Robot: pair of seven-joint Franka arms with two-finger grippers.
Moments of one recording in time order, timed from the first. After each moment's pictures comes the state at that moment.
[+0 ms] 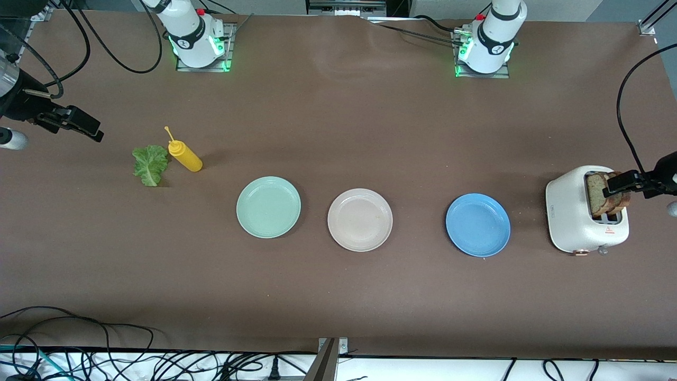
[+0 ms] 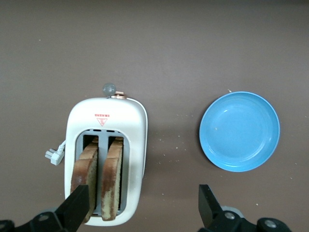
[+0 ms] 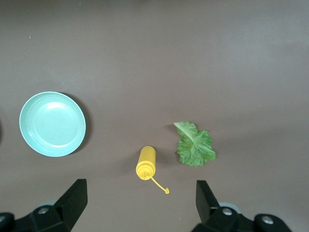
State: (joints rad) left arm 0.22 0.28 0.00 -1.57 -0.04 1.85 0.21; right arm 0.02 0.01 0.01 -1.62 -0.01 1.63 0.23
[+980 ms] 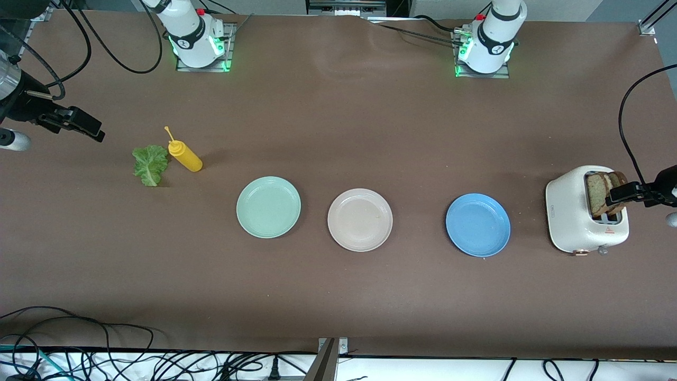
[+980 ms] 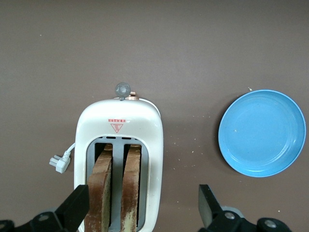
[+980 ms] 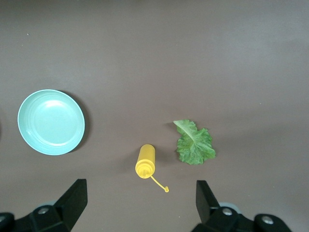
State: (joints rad) left arm 0.27 0.34 0.00 -1.57 -0.04 1.90 0.27; right arm 0.02 0.01 0.01 -1.63 -0.01 1.63 0.23
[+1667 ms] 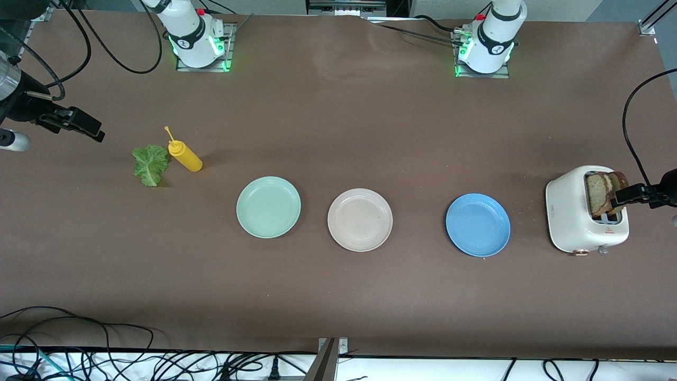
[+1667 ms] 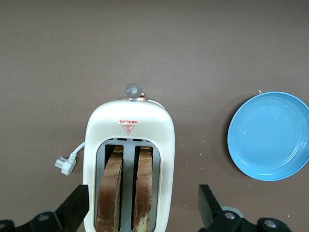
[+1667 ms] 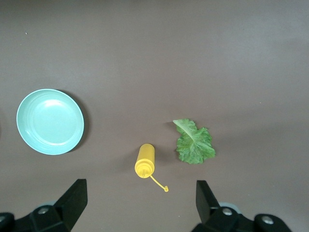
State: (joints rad) left arm 0.29 0.34 0.00 -1.60 -0.04 1.94 0.28; right arm 0.02 0.01 0.01 -1.63 -0.01 1.62 0.23
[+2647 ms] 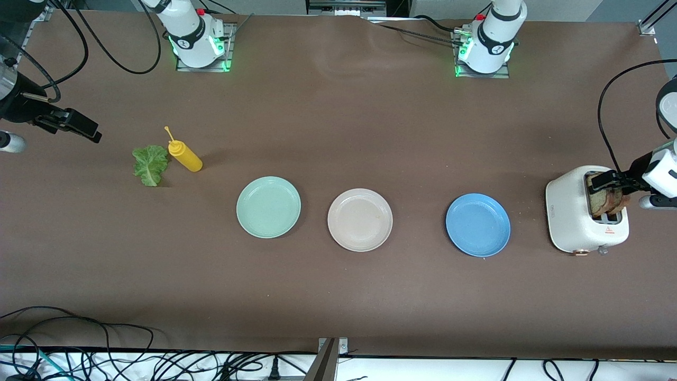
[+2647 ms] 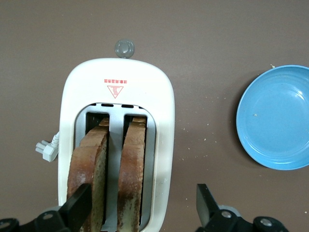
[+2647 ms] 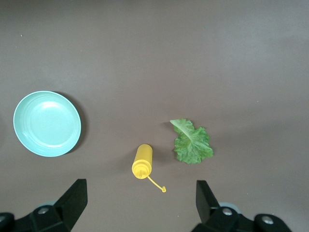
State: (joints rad) left arm 0.30 0.23 0.00 -1.90 -0.04 2.14 0.30; right arm 0.02 0.01 -0.01 -1.63 -0.01 1.62 0.23
